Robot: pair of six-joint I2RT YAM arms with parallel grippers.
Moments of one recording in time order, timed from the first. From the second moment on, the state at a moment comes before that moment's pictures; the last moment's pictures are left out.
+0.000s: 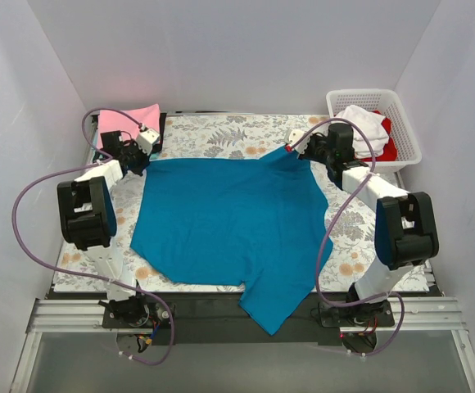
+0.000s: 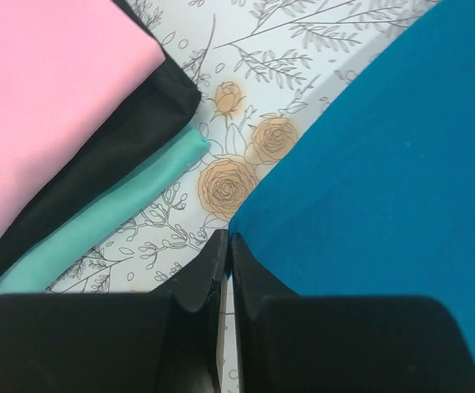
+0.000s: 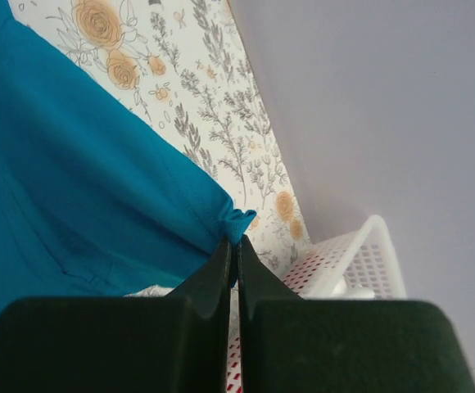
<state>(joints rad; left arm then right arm) 0.16 1.94 1.27 -0.08 0.47 0.70 0.21 1.72 1.10 0.21 -0.38 -1.04</state>
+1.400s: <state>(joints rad) 0.23 1.53 0.78 -0.10 0.56 1.22 0.53 1.15 0.68 -0.32 -0.19 -0.91</state>
